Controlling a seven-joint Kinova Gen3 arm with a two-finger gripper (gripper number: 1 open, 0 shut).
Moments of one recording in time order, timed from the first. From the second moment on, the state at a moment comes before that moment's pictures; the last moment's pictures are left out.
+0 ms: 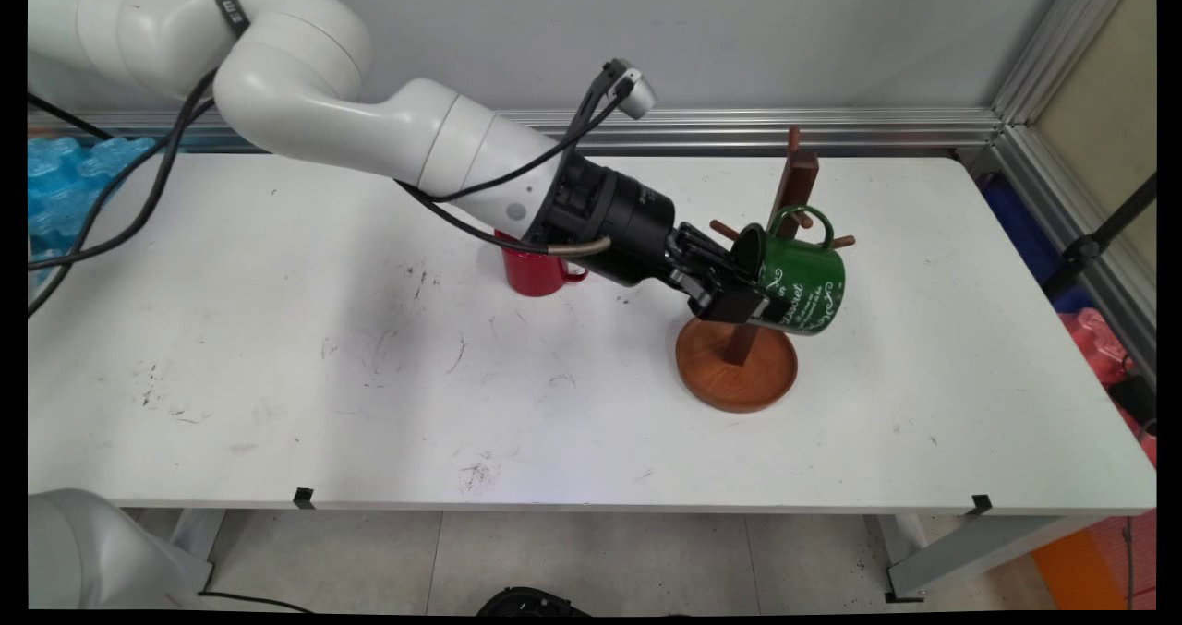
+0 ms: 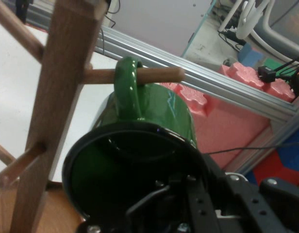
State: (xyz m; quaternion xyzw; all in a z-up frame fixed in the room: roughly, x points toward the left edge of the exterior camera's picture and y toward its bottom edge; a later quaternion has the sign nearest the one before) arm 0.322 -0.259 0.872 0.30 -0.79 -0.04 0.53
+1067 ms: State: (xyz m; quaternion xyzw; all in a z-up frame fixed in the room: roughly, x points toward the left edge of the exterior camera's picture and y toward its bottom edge) arm 0.325 -0.226 0.913 0.28 -0.80 -0.06 0.53
